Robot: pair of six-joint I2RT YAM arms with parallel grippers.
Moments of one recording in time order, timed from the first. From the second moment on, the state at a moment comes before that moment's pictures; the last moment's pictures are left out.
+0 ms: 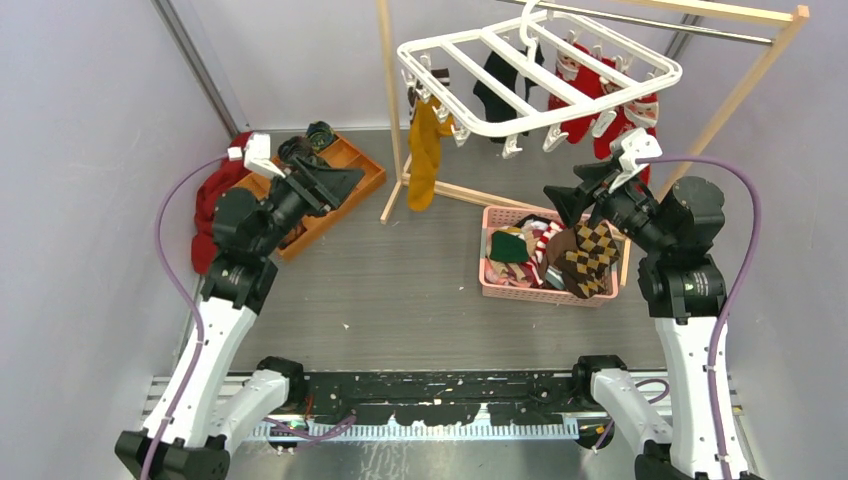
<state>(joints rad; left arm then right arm) -0.23 0.89 0.97 0.00 0.35 -0.83 0.02 0.81 1.18 -0.38 -0.60 -0.10</state>
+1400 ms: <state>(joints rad) -0.77 0.73 0.65 0.18 0.43 -0.67 -0.34 1.27 1.05 -1.00 -0.52 -0.72</state>
